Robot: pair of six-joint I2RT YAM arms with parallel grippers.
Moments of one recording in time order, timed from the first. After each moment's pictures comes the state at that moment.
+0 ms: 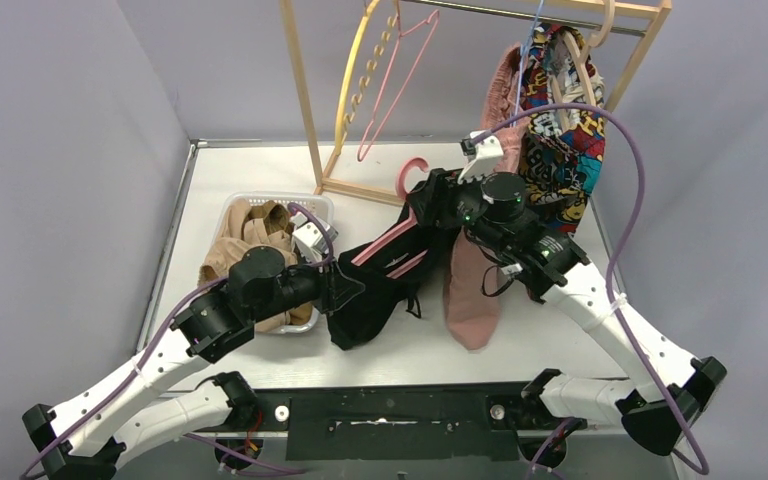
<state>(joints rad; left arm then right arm) -0.87 0.80 0.86 -0.36 0.12 -0.39 0.69 1.14 1.25 -0.35 0.12 0.34</state>
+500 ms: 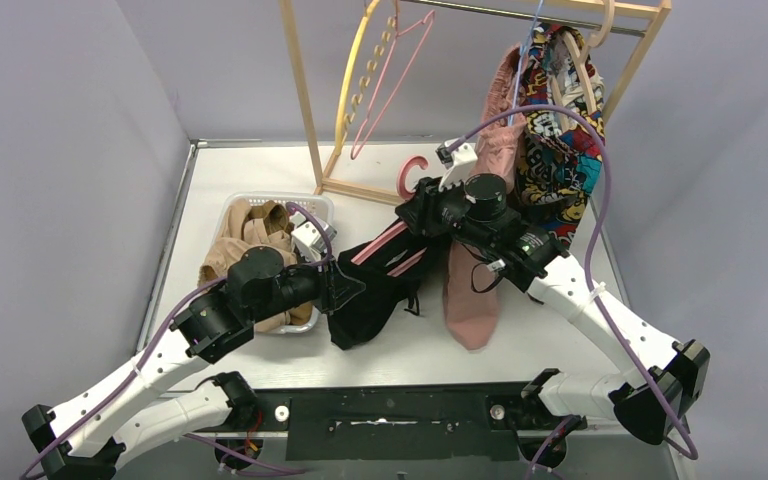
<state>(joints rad) -0.87 0.80 0.86 -0.34 0.12 -0.41 0.68 1.22 1.21 -0.27 -0.06 0.34</state>
